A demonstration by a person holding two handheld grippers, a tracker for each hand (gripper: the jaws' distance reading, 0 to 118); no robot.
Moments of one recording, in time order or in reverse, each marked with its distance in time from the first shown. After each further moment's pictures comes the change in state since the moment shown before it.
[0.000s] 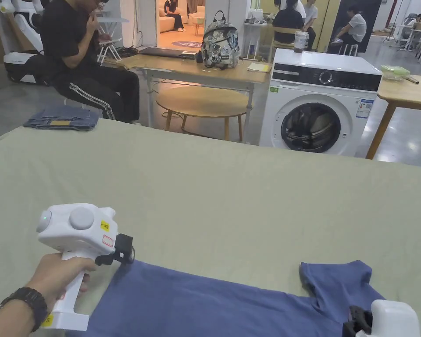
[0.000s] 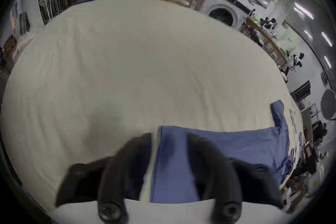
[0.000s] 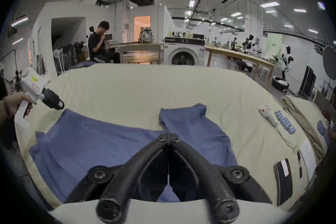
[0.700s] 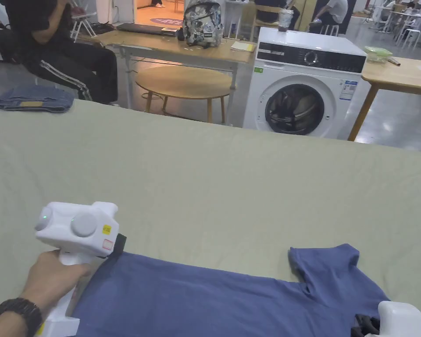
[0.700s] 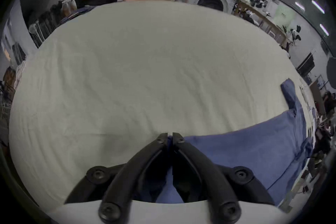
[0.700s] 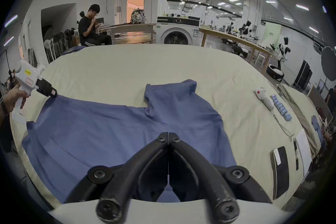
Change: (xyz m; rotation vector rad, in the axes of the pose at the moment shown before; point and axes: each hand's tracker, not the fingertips) left arm 0.010 -0.004 -0.031 0.071 0.039 -0.188; right arm 0.018 -0.011 -0.017 -0.152 -0.062 -0.013
